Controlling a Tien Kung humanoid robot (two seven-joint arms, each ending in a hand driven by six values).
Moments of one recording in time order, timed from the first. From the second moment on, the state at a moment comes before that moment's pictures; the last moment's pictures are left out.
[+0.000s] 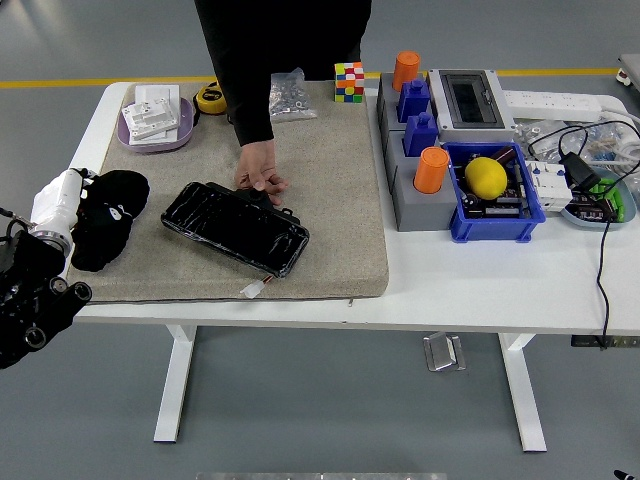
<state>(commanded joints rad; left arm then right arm) -0.57 0.34 -0.83 -0.72 1.55 0.47 0.17 0.09 -0.33 0.97 0.30 -0.73 0.06 -0.19</state>
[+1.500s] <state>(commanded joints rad) -0.55 0.39 -0.93 -0.84 1.55 0.40 0.16 0.08 -0.33 0.98 0.29 -0.74 0.06 -0.19</state>
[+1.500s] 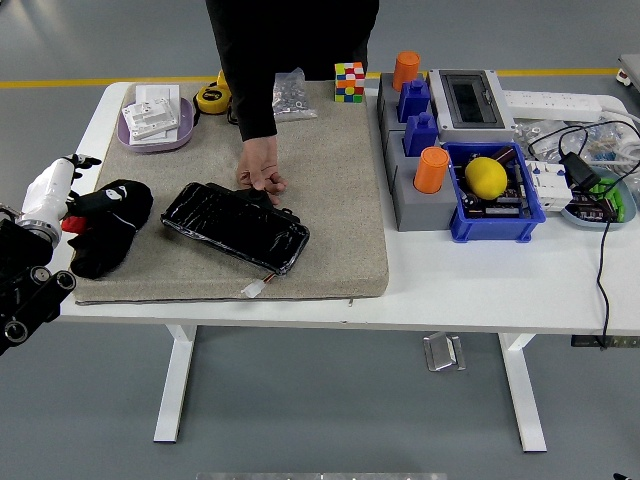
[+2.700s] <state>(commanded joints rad) -0.43 0.39 -1.16 -1.19 1.11 0.44 -0.05 0.08 -0.31 1.00 0.29 -0.75 0.05 -0.19</state>
